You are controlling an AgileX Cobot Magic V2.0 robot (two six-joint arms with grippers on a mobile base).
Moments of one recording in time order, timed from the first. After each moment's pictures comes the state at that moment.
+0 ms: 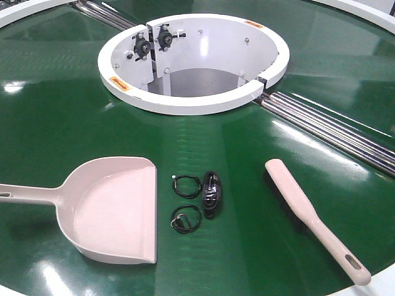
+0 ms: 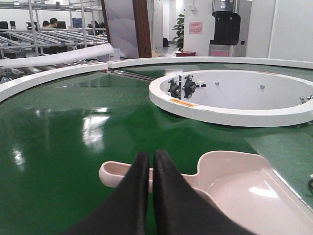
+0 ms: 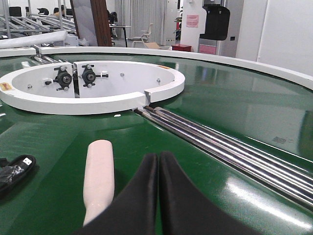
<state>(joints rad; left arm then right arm) 0.01 -0.01 0.03 0.01 0.07 0.03 0.06 -0.01 0.03 -0.07 0.09 0.00</state>
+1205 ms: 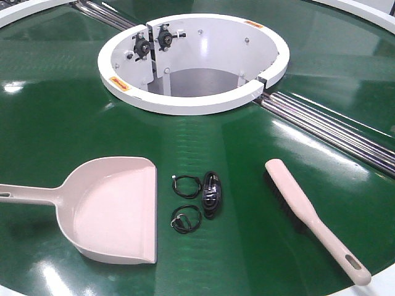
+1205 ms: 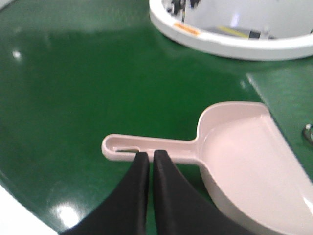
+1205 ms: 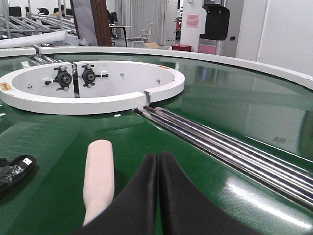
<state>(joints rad) 0.01 0.50 -0.48 0.01 0.53 0.03 0.06 -0.01 0.03 -0.07 0.09 0.00</state>
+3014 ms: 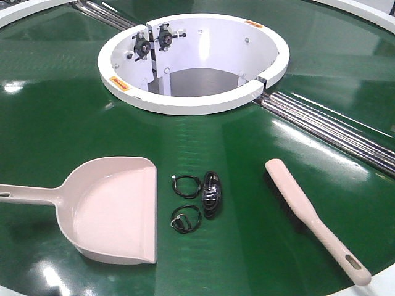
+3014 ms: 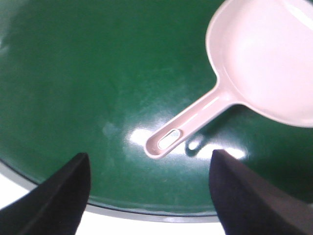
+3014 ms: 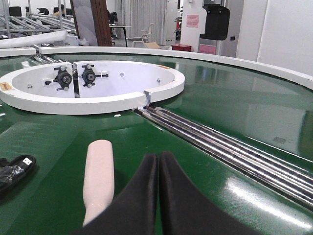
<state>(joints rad) 0.01 1.12 -1.18 -0.01 1.11 0.78 0.06 -0.01 0.03 -0.07 0.09 0.00</state>
